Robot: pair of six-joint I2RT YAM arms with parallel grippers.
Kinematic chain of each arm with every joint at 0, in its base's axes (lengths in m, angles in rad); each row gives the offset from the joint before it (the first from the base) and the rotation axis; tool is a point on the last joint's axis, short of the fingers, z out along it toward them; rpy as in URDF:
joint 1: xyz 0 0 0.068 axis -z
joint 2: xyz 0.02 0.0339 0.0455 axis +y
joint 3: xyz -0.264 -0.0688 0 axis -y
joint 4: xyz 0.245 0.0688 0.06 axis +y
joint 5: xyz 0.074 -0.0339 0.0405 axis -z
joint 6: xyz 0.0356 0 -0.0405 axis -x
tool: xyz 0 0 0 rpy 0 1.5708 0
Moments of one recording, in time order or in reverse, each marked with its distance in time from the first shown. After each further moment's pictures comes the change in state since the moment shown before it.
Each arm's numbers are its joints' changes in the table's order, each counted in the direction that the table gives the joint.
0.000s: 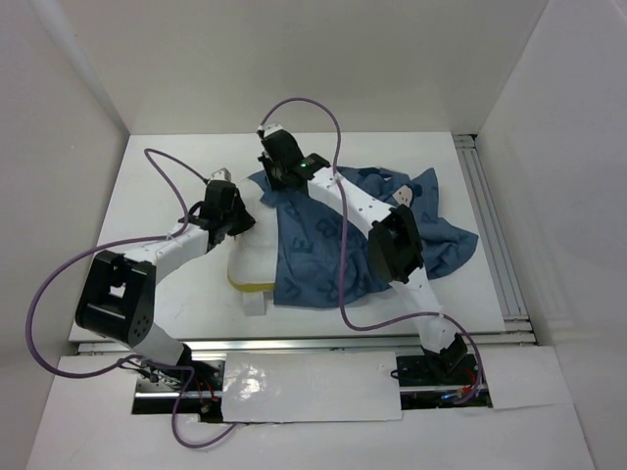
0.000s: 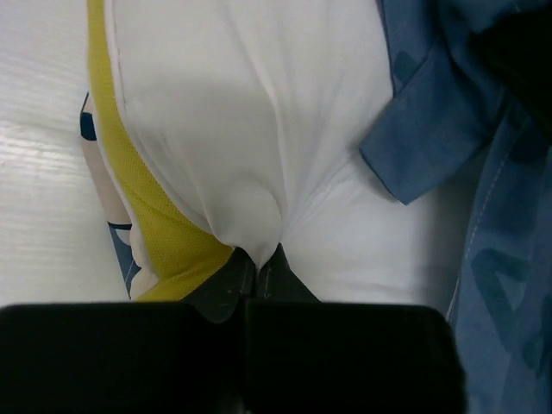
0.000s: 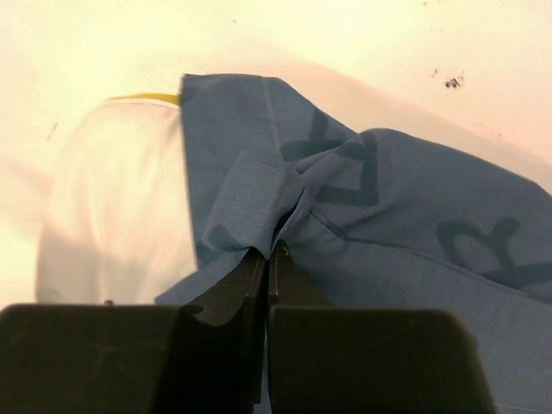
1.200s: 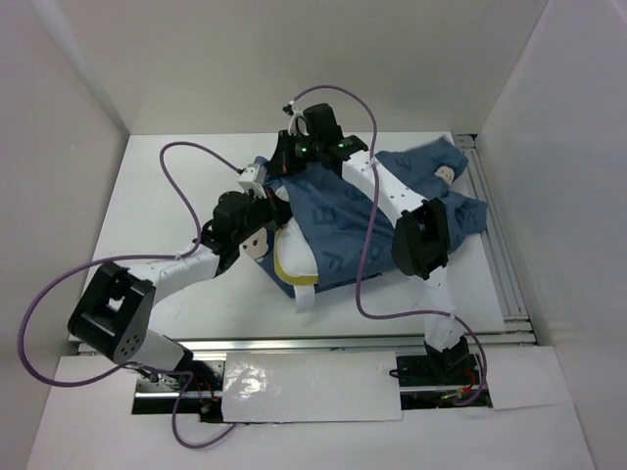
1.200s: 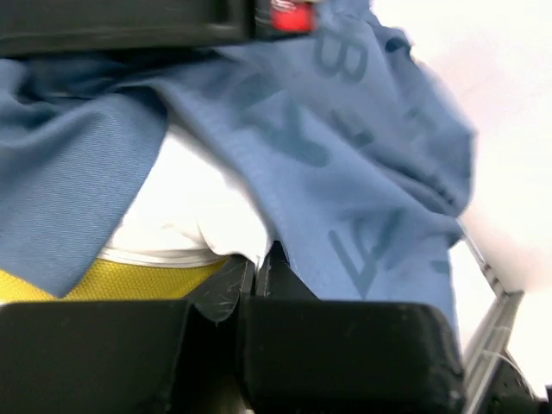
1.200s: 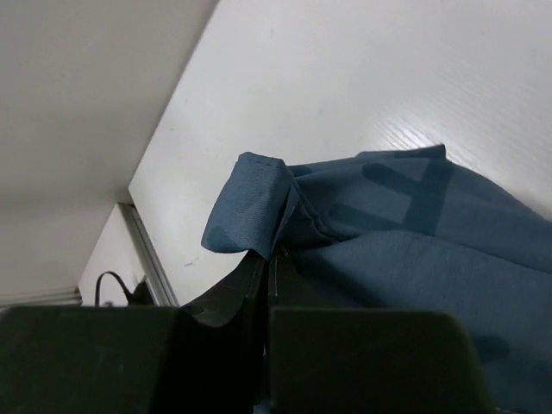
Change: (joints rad) left arm 0.175 -0.116 -0.161 -0.644 0.284 -0.161; right arm 0.167 -0.146 -0.098 -0.143 -0.776 -0.286
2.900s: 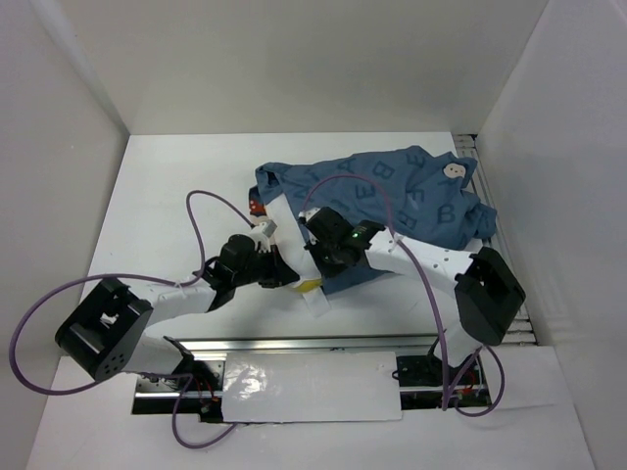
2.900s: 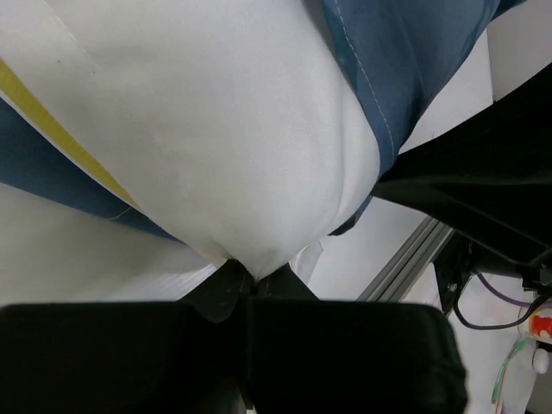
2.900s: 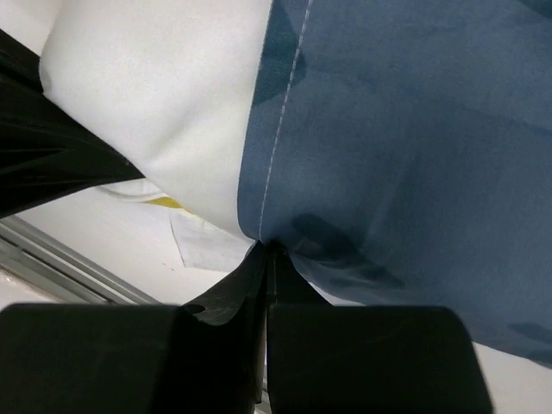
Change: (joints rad) left arm 0.124 -0.068 -0.303 0.157 0.119 0.156; right arm -0.296 -0.642 -1.030 0.175 0.634 0.227
